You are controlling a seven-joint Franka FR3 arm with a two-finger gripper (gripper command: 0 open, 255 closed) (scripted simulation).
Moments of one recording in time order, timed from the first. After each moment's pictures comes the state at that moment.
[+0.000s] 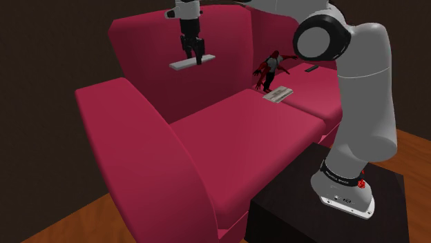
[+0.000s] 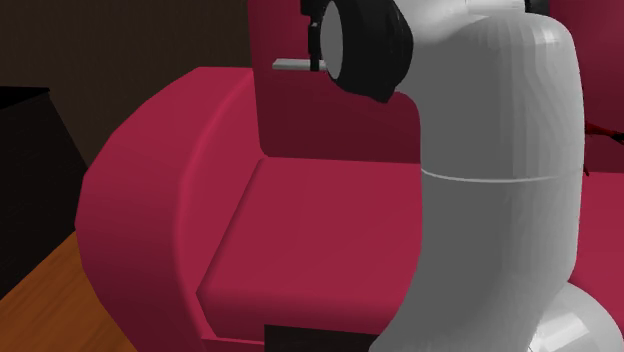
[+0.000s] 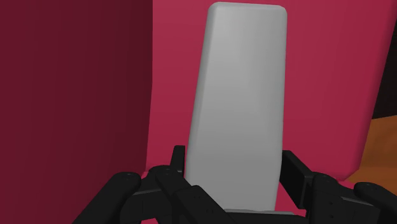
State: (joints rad) arm 0.19 0.41 -0.13 -1.03 0.06 1.44 -1.26
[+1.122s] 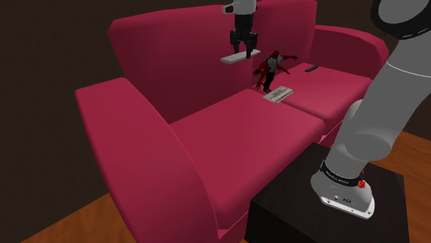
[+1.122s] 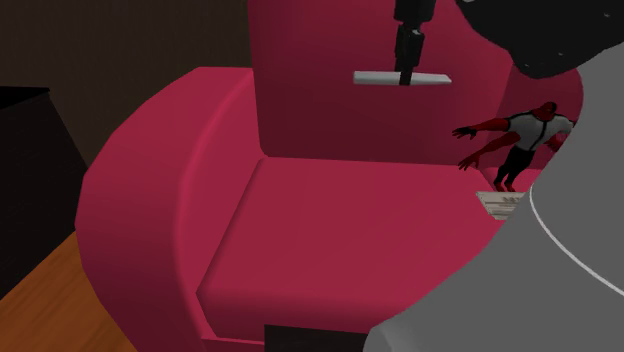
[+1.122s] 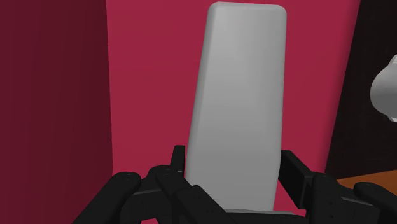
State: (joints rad) arm 0.07 -0.10 -0.25 -1.71 -0.02 1.61 -1.52
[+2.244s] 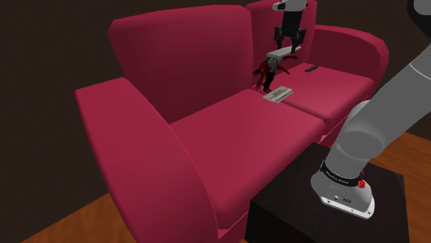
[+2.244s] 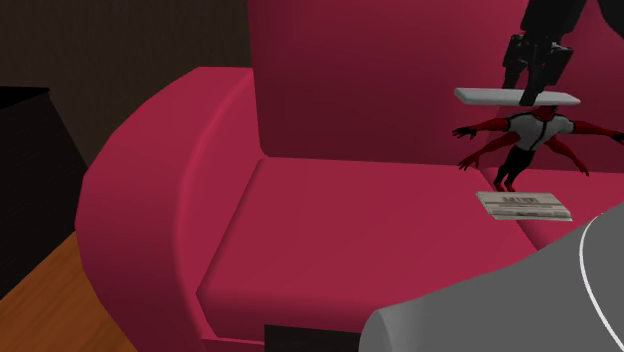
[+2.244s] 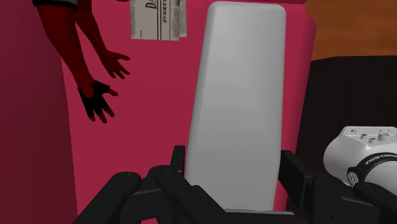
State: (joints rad) arm -0.09 -0.31 -0.46 -1.90 -0.13 1.62 -1.86
